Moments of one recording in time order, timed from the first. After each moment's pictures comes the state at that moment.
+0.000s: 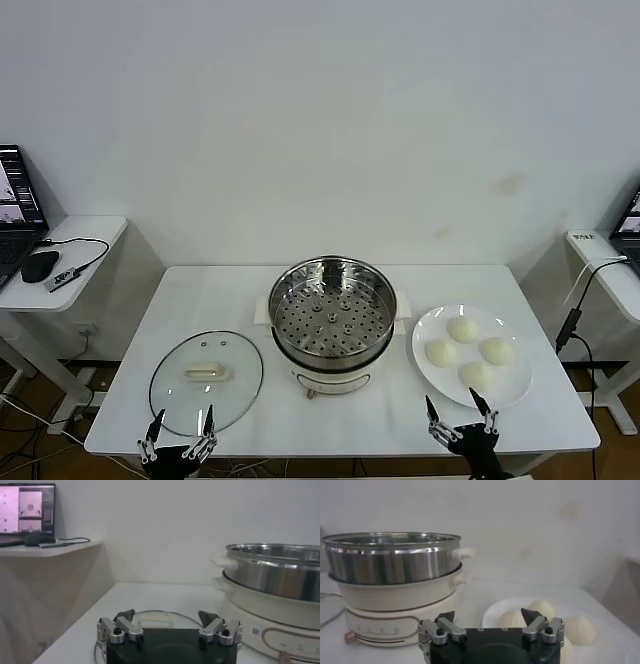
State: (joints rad) left arm 1.90 -1.37 -0.55 -2.14 -0.17 -0.08 -0.17; right arm -1.79 1.30 0.63 2.06 0.16 0.03 -0.05
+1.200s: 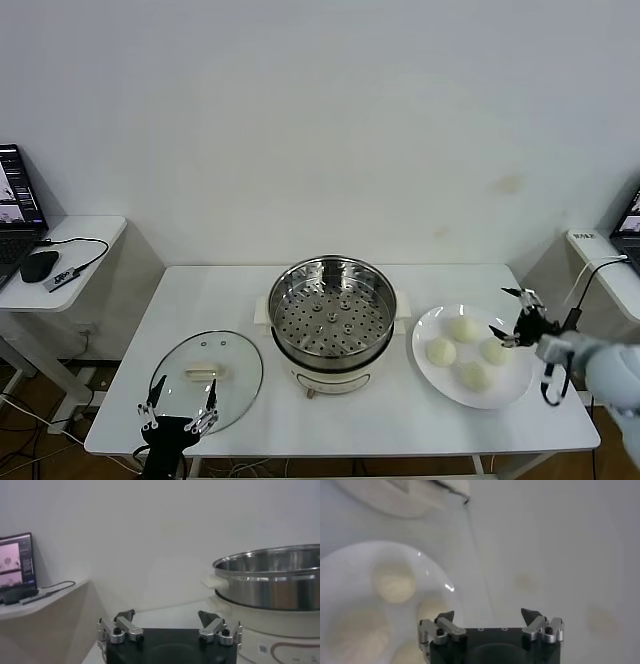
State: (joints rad) left arm 1.83 -1.35 -0.58 -2.18 -0.01 -0.03 -0.12; right arm -1.03 0.58 0.42 1.66 -0.30 -0.06 -0.60
